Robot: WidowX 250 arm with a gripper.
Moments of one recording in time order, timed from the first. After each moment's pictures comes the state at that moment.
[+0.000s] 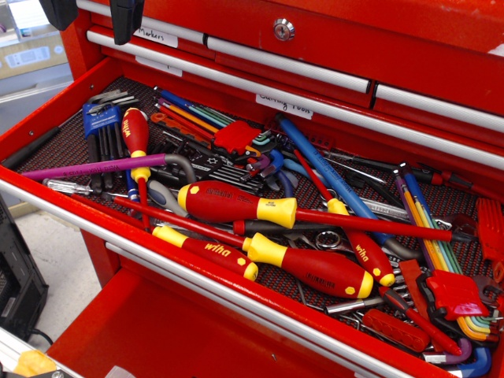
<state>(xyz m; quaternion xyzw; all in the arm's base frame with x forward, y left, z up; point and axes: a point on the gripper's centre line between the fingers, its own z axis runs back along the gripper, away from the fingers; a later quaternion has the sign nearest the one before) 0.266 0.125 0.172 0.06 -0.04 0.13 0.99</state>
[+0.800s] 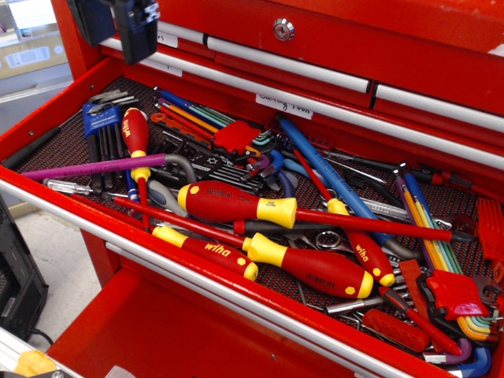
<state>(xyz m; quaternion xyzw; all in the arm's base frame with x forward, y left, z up) 0.273 0.117 0.150 -0.05 -0.04 -0.15 0.99</state>
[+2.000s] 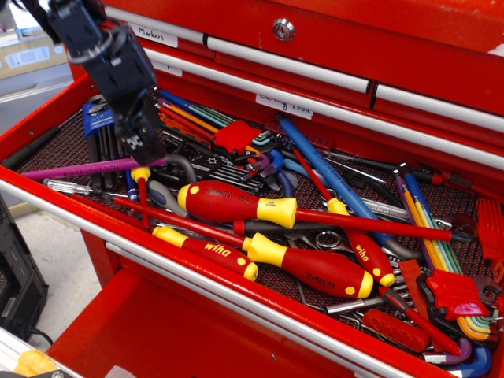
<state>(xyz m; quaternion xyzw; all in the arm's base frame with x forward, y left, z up) 0.283 0.111 0.047 -0.08 -0.15 -0.38 0.91</state>
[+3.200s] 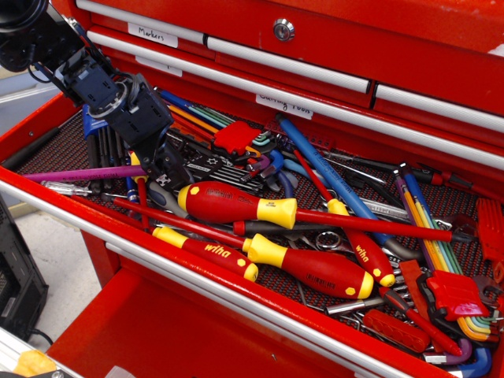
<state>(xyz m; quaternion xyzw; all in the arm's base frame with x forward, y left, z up) 0.286 0.092 0.009 -0.11 -0.20 -0.33 0.92</state>
